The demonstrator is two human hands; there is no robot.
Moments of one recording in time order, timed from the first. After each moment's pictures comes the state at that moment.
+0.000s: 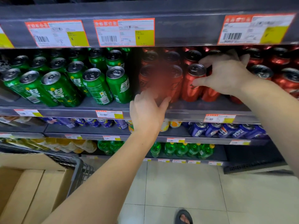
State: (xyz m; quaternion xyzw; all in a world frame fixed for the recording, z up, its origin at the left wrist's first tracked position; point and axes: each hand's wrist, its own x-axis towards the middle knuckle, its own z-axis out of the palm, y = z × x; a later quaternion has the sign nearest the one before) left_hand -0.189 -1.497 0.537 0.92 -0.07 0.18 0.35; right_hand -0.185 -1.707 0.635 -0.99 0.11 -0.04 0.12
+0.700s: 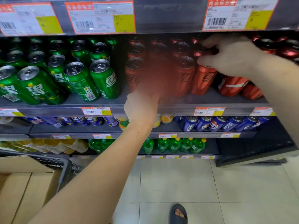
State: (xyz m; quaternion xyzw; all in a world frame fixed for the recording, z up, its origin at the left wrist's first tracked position) left_hand -0.183 -1.522 0.539 0.93 0.01 0.08 0.36; right_hand -0.192 -1.734 0.661 -0.98 0.09 -0.05 0.15
